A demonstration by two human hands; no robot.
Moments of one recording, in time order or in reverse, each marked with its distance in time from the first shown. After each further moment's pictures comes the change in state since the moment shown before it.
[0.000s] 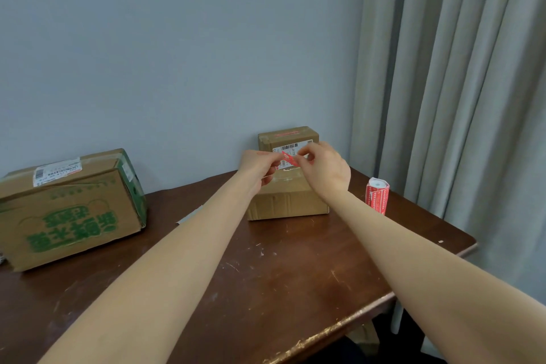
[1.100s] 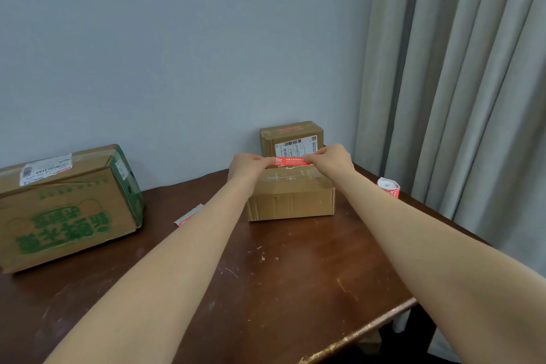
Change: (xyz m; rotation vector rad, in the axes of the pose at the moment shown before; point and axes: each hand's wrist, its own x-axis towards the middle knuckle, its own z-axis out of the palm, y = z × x) left_hand 0.045 -0.027 -0.012 0.263 0.149 0.070; right_hand 0.043 0.022 0.015 0.289 -0.311 0.421
